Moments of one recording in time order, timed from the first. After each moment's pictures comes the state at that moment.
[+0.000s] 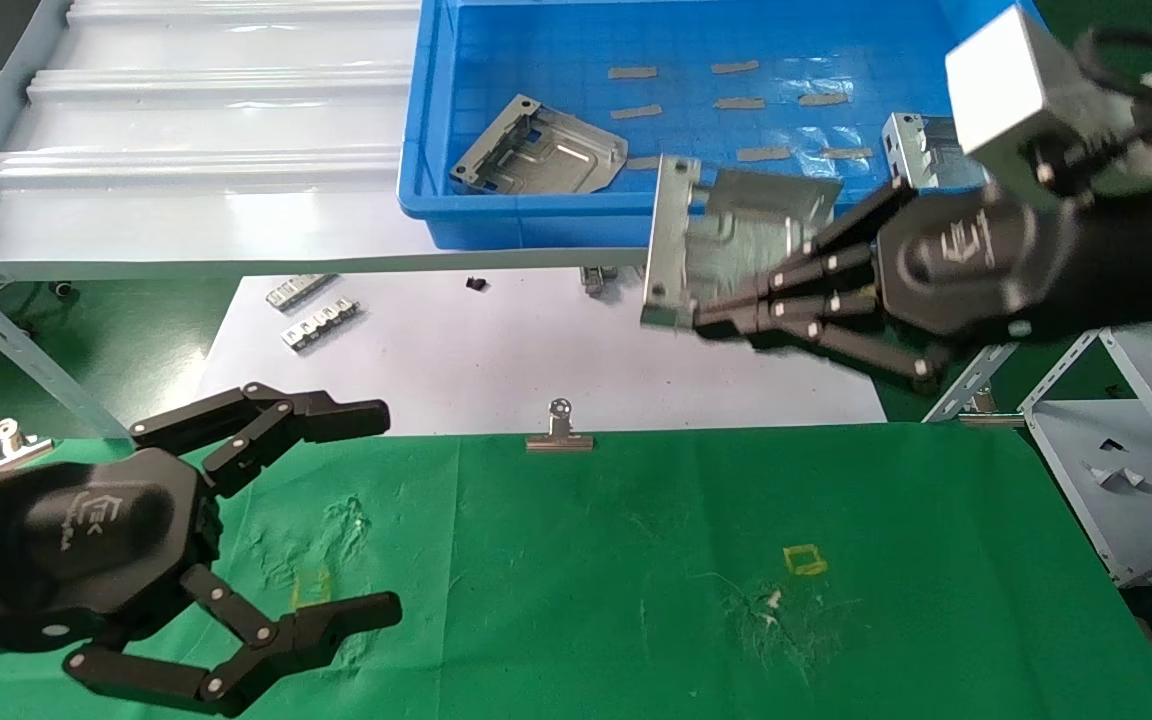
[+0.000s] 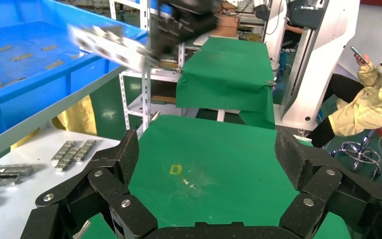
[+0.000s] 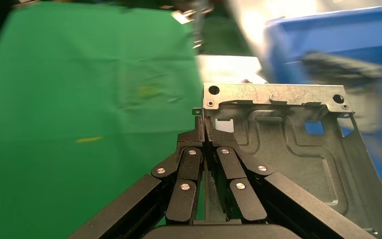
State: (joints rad) left arm -1.10 0.57 0.38 -1.26 0.66 1.46 -0.13; right arm 2.02 -0.76 -0.90 0.82 -1.05 -1.60 0.16
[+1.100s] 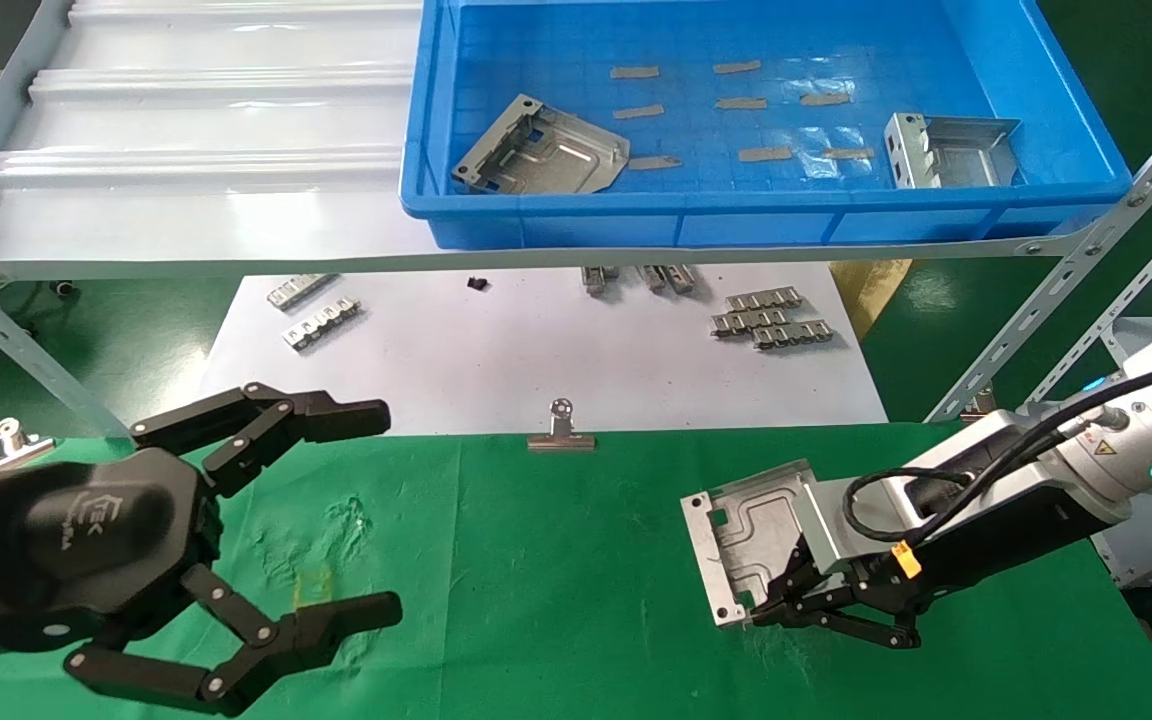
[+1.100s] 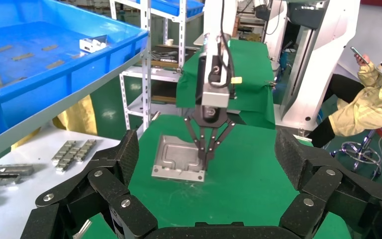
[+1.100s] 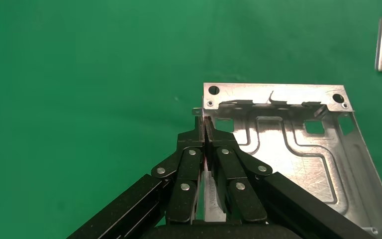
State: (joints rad) left arm -1.10 0.57 0.38 -1.26 0.66 1.46 -0.13; right arm 1.94 -0.91 -1.42 0.68 -1.14 -1.55 -0.19
